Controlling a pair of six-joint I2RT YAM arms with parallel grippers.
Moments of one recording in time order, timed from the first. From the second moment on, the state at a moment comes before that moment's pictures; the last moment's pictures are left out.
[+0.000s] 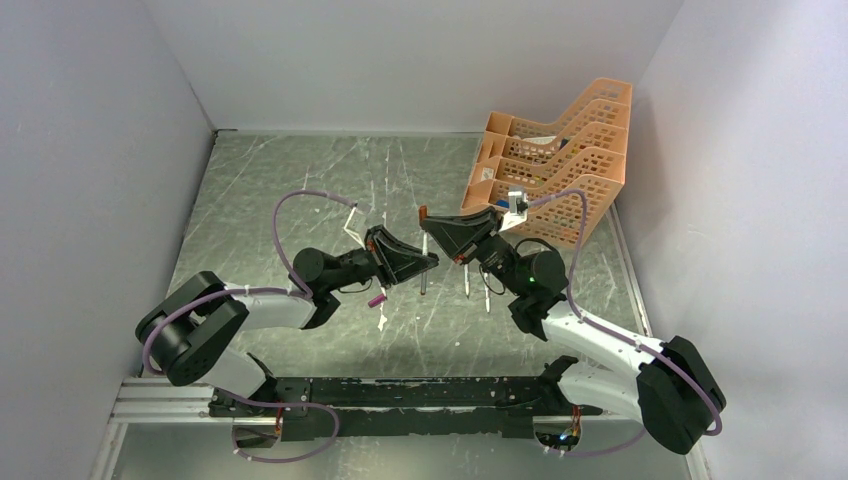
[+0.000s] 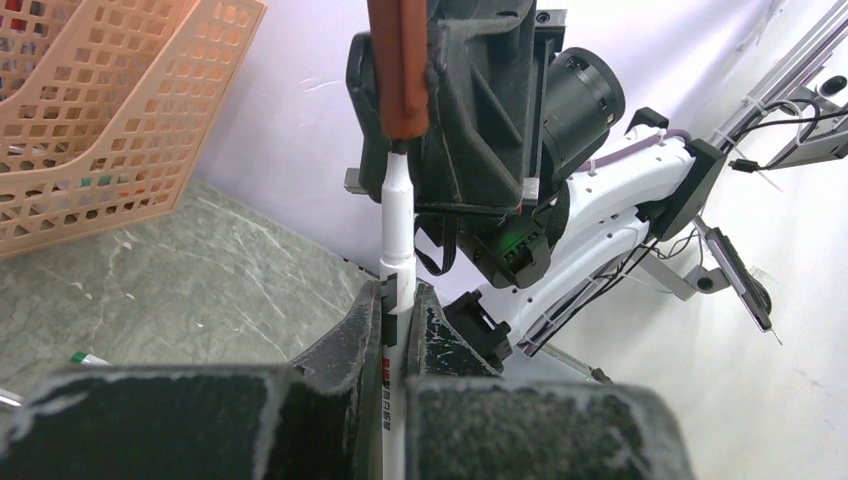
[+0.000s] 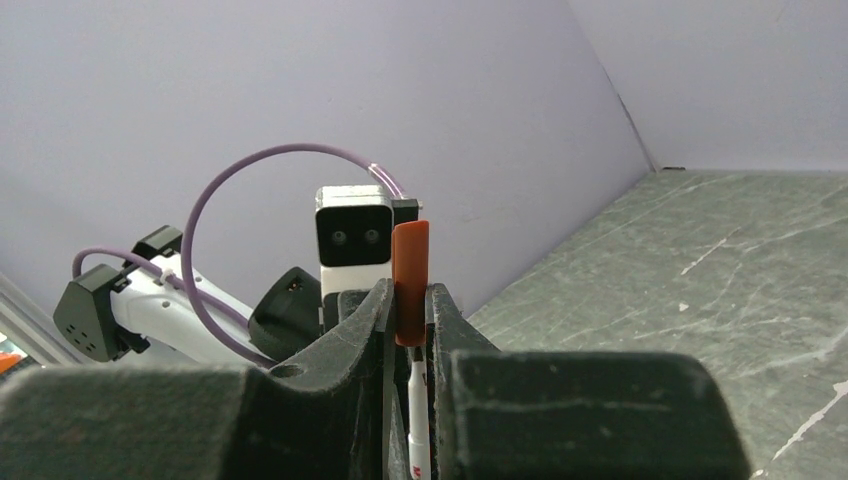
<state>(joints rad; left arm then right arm) -0.78 1.48 0.48 1.46 0.57 -0.87 0.67 1.07 0.46 1.07 -0.25 0.77</state>
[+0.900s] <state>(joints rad) -0.78 1.41 0.50 1.36 0.53 -0.80 0.68 1.07 0.41 1.13 -0.27 0.75</state>
